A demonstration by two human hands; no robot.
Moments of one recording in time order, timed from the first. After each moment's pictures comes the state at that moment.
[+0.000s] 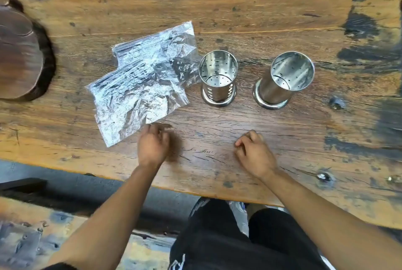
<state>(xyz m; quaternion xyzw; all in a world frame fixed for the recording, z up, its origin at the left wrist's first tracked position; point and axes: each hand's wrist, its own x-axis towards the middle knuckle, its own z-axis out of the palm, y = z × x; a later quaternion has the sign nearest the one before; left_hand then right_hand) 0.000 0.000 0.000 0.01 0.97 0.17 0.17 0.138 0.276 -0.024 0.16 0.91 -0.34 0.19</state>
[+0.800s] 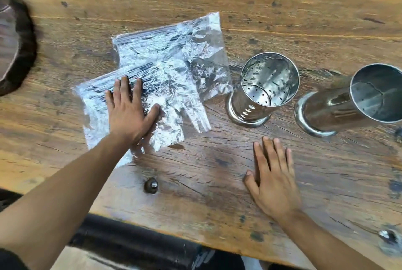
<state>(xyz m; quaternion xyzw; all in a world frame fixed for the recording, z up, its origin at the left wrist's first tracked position) -0.160 -0.063 -0.075 0.12 0.99 0.00 0.08 0.111 0.239 -0.084 0.12 0.98 -0.10 0.12</state>
